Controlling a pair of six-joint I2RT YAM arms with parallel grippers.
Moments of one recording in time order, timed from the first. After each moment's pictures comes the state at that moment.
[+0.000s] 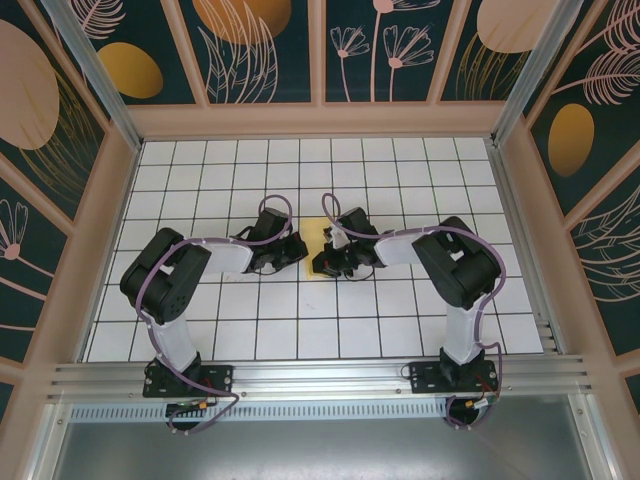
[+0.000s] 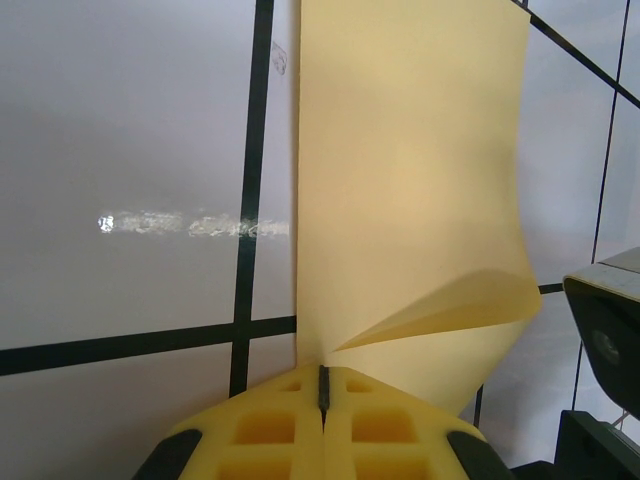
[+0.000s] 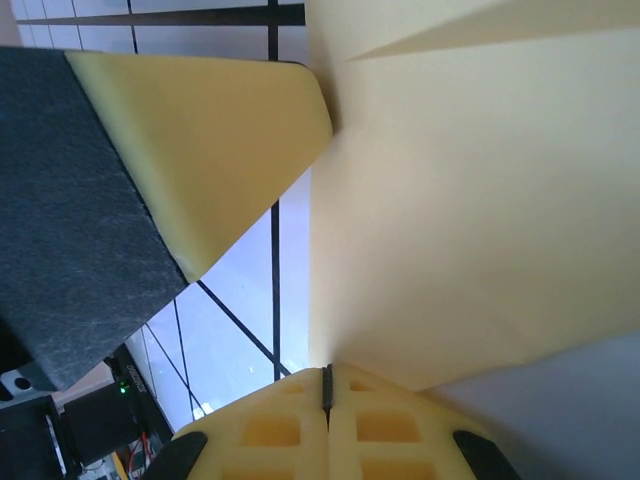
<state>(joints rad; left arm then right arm) -0.56 1.82 0.83 0.13 0.28 -0.90 0.65 1.92 0.93 0.04 -0.70 0.75</state>
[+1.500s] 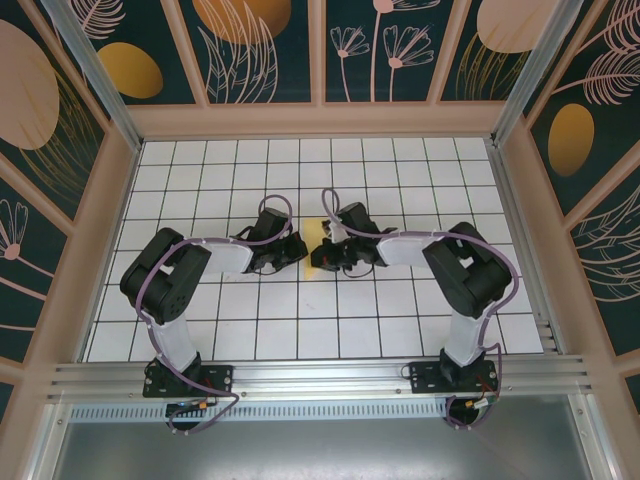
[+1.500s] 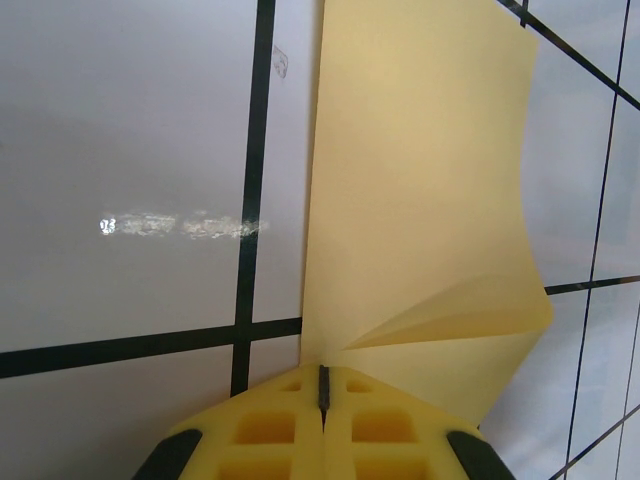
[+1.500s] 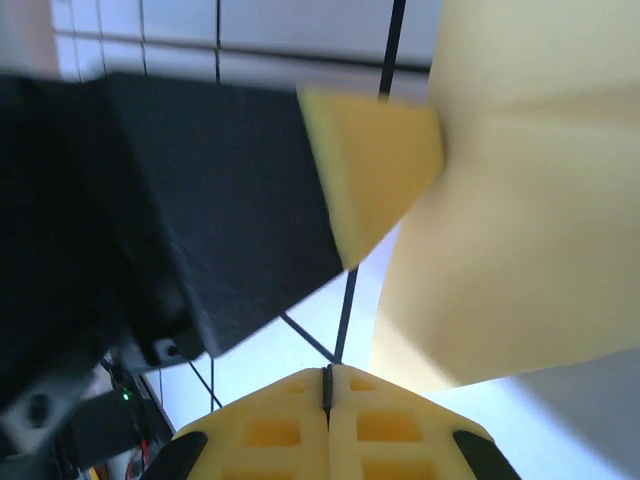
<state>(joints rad) -0.56 1.82 0.83 0.13 0.28 -0.90 0.65 1.83 0.93 0.02 -0.64 0.73</state>
